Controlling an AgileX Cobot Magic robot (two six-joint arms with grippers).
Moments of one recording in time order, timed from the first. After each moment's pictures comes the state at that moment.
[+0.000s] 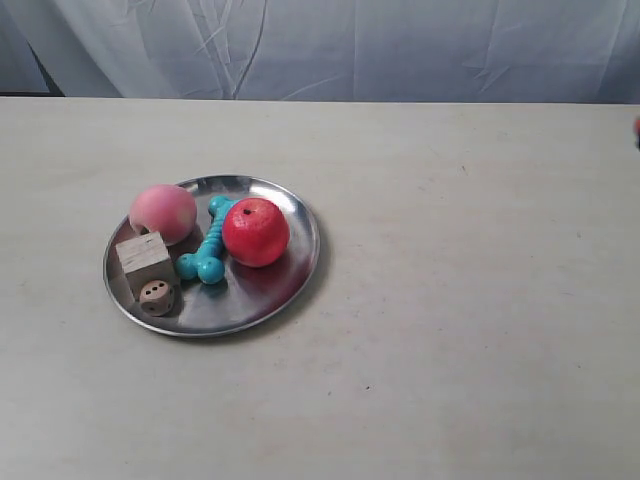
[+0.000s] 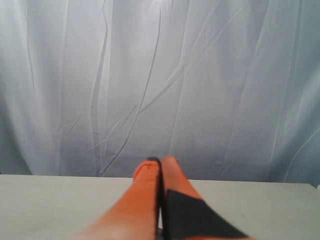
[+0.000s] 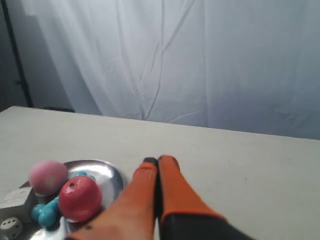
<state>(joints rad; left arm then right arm) 0.01 0.16 -0.65 -0.59 0.57 0.27 0.26 0.49 -0.41 0.07 0.14 0.06</state>
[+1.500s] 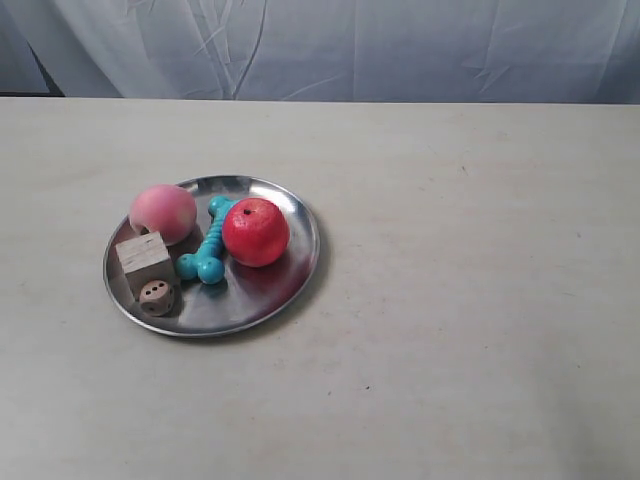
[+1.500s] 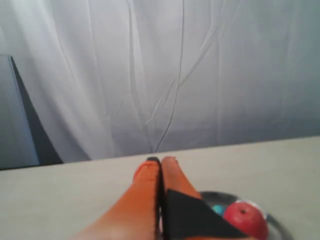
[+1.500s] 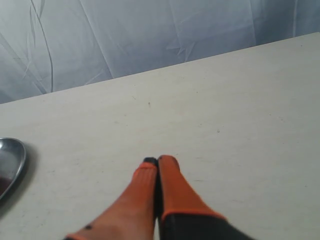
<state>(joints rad) 0.01 0.16 -0.54 -0.44 0.53 0.41 -0.12 0.01 0.00 0.17 0.32 0.08</state>
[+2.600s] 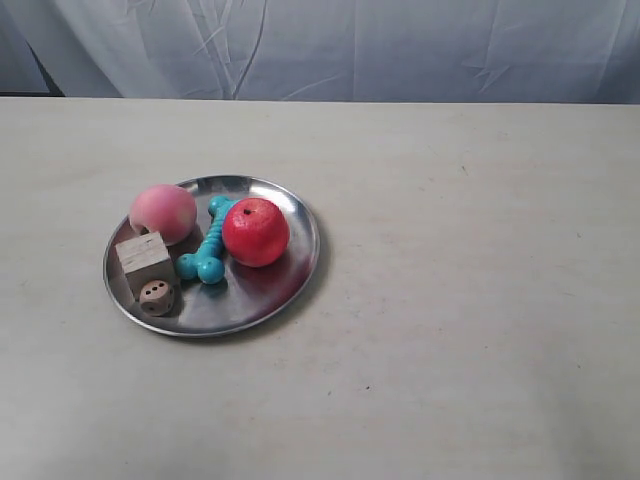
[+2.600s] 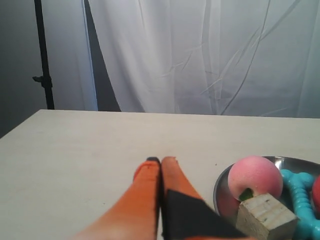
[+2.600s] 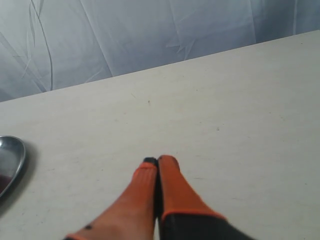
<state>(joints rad) 0.07 0.08 0.00 -0.47 0.07 0.46 -0.12 0.01 0.00 0.17 0.33 0.09</state>
